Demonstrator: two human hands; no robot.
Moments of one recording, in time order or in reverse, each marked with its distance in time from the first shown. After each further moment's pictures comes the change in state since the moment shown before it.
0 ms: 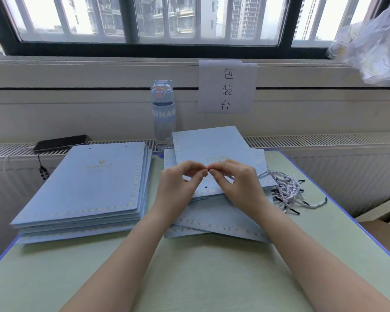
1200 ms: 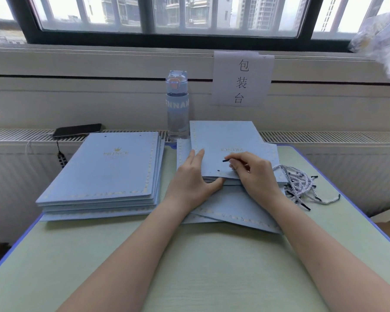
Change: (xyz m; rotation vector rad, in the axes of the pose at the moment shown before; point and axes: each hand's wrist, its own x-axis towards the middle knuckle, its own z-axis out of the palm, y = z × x) left_hand -0.004 -0.016 0.006 0.472 -0.149 -0.108; right_hand 0.000 0.005 -0.004 -0.005 -0.032 0.180
